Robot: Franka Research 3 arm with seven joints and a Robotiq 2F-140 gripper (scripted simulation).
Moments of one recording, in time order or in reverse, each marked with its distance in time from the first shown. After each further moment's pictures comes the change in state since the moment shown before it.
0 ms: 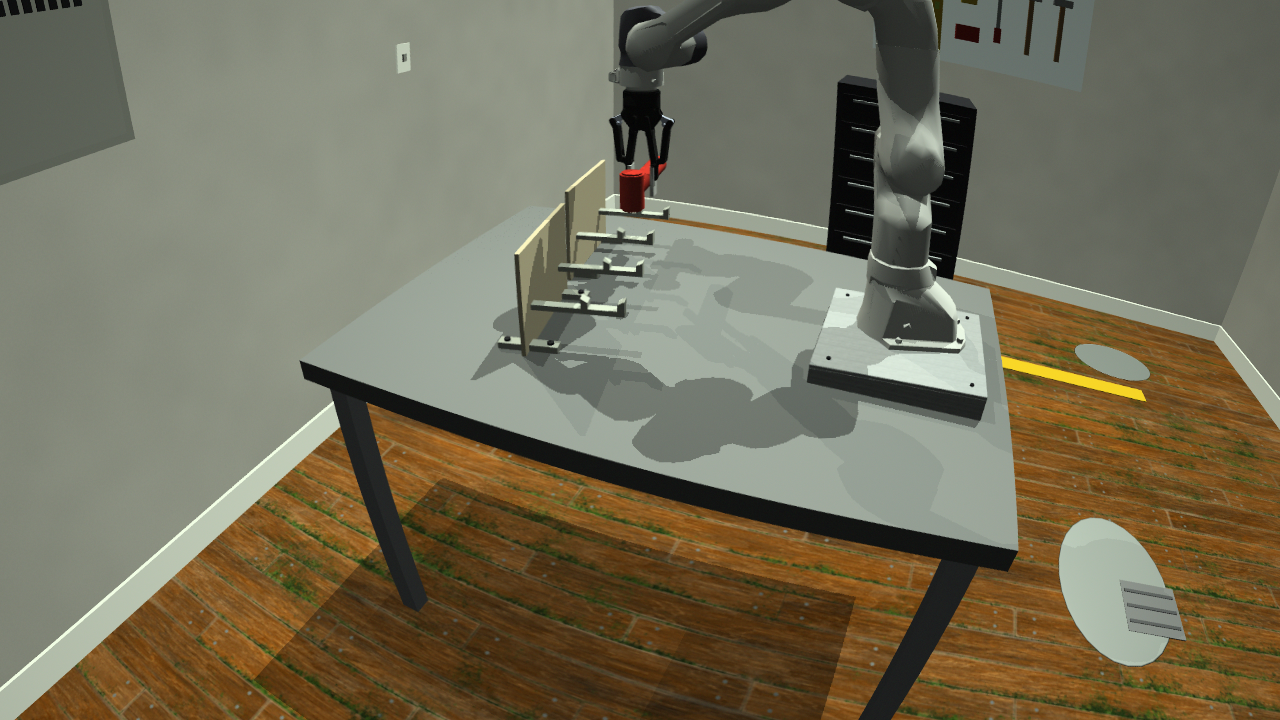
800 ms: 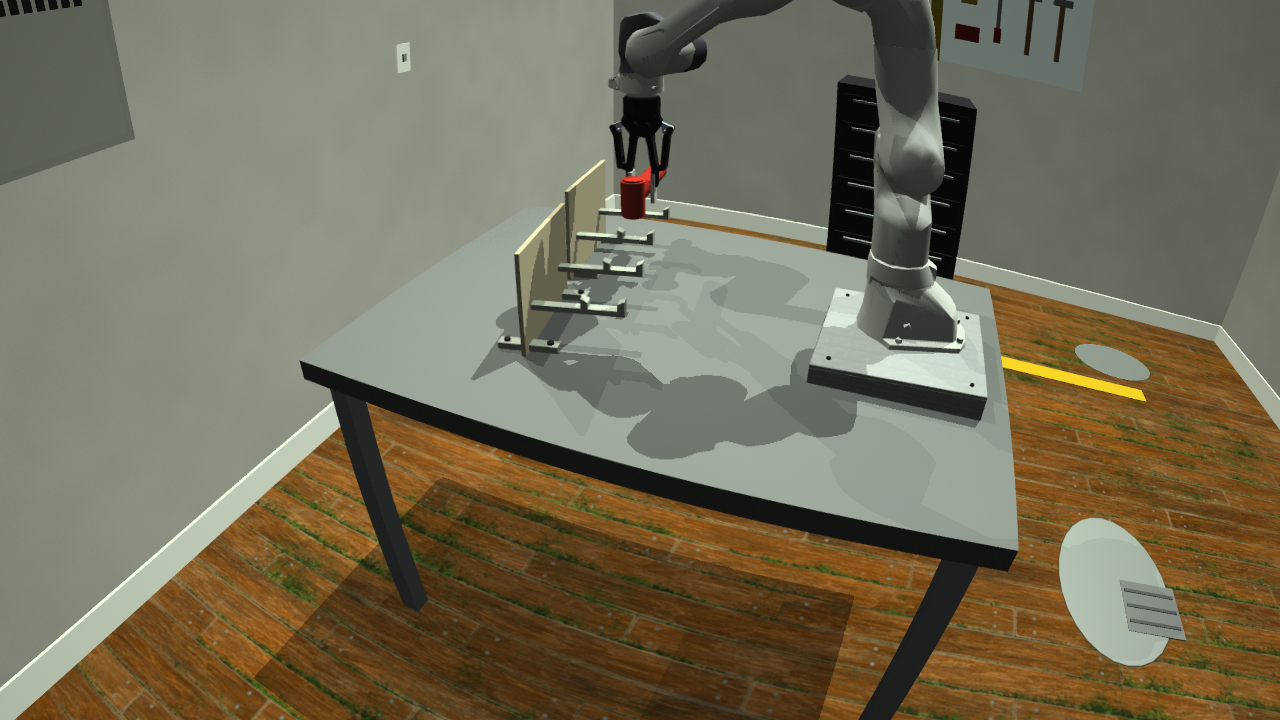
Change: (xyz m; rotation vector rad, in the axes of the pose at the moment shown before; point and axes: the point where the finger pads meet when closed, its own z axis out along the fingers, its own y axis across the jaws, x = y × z) arm -0.001 0.001 0.014 -0.006 -0.002 -0.006
